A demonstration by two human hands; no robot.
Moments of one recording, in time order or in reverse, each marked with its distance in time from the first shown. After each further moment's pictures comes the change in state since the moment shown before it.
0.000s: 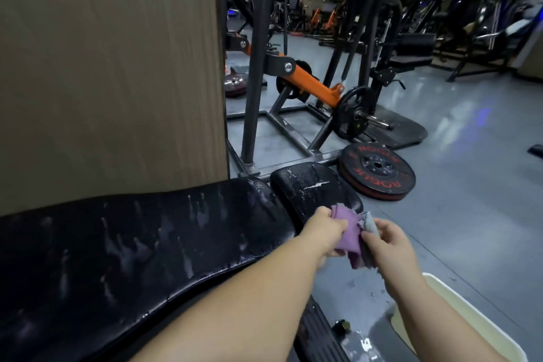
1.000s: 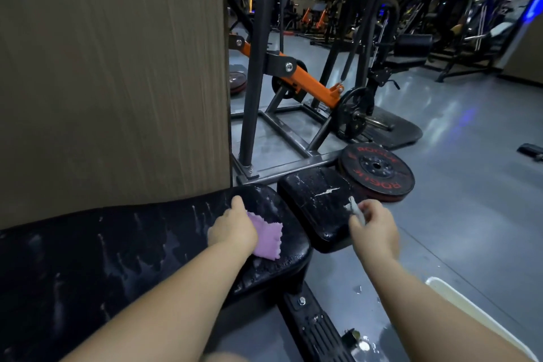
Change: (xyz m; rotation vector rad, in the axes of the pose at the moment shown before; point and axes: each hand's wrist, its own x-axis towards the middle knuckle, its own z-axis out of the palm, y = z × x) left_hand 0.000 -0.008 -0.168 0.923 0.511 -0.053; right_hand 0.044 -0.026 0.072 -0.541 0.346 -0.122
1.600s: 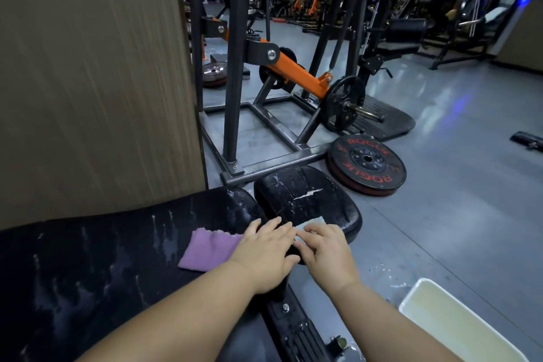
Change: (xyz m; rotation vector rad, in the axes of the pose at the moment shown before) left_hand 0.011 0.057 0.072 0.488 -0.191 0.755; right_hand 0.007 0.049 0.061 -0.121 -0.174 -0.567
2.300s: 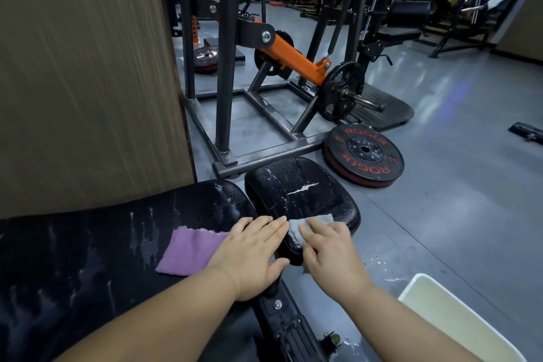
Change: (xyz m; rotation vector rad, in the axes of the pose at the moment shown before) left_hand 0.013 -0.019 0.028 0.083 0.124 0.095; right_hand 0.005 0.021 -0.010 -0.161 -0.217 -0.090
